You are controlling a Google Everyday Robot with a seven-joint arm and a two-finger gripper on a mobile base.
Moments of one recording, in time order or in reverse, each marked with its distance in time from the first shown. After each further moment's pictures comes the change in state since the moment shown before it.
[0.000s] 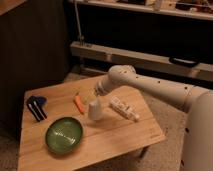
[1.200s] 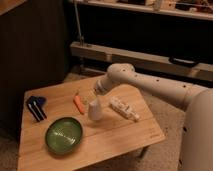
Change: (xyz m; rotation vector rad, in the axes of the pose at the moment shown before) arm -0.016 0.011 -0.003 -0.009 0.074 -0.079
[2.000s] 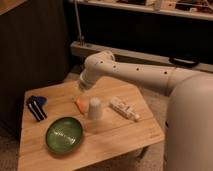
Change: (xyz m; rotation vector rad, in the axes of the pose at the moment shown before) arm -0.054 0.030 0.015 0.072 0.075 -0.086
